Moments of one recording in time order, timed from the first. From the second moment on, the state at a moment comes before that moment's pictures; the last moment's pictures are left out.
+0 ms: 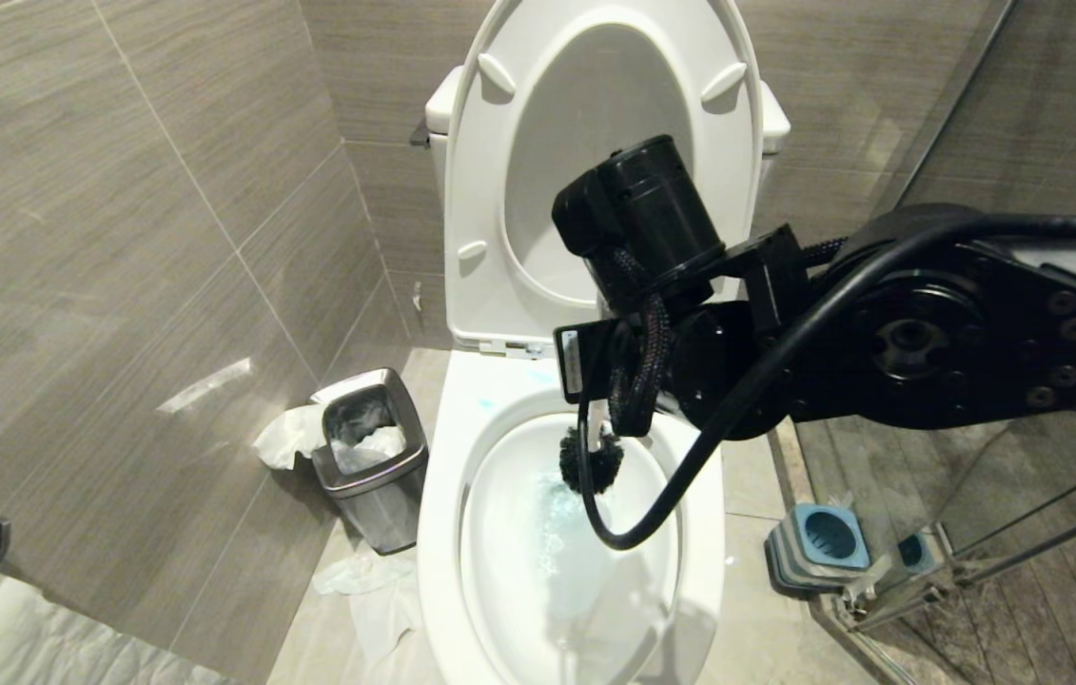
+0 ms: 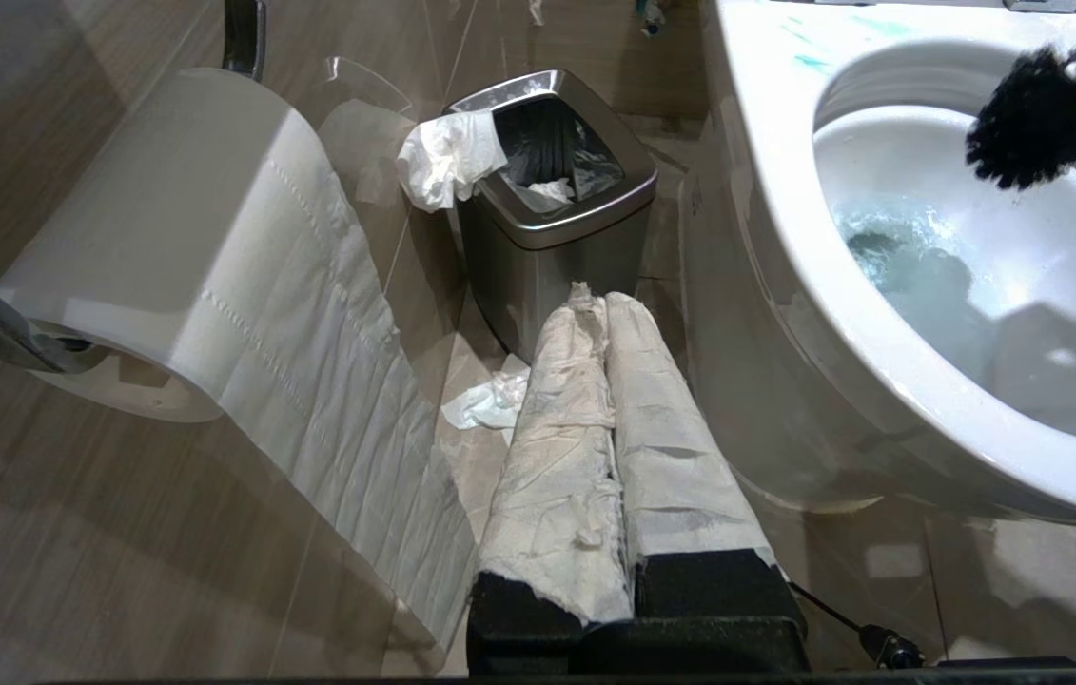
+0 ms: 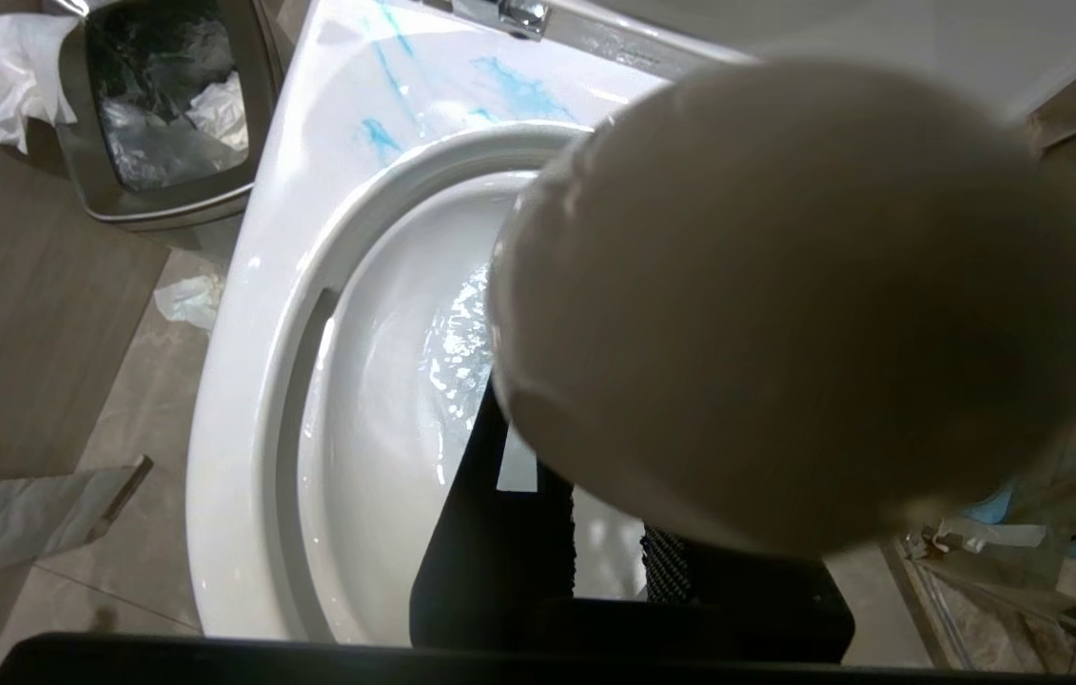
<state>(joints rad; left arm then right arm) 0.00 0.00 0.00 0.00 0.00 0.00 0.90 1.97 -1.78 0.38 -0.67 0.34</state>
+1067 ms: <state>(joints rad) 0.00 0.00 0.00 0.00 0.00 0.00 0.84 2.39 -1.98 0.29 -0.65 0.36</state>
